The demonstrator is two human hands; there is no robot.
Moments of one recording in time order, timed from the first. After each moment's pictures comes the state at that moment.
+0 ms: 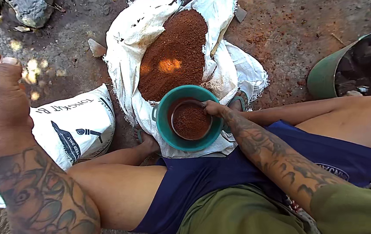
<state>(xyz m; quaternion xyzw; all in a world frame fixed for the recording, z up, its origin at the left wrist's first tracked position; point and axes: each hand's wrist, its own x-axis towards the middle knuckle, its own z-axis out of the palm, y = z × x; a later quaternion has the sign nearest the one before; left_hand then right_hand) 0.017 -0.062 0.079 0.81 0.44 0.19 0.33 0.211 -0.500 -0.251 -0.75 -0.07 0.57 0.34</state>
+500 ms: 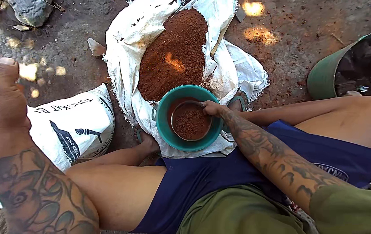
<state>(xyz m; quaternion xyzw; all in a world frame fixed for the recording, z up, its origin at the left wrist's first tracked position) 0.015 -0.060 0.078 0.81 0.44 0.19 0.32 0.213 -0.496 -0.247 -0.74 -0.09 0.58 0.32</state>
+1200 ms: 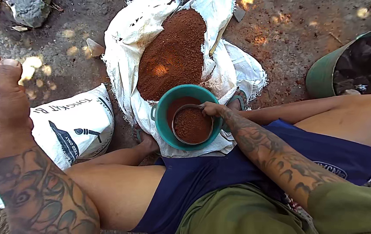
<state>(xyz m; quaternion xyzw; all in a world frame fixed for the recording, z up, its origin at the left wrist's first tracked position) 0.018 -0.071 0.077 0.81 0.45 0.19 0.32 0.209 -0.496 -0.235 -0.73 -0.07 0.62 0.29</state>
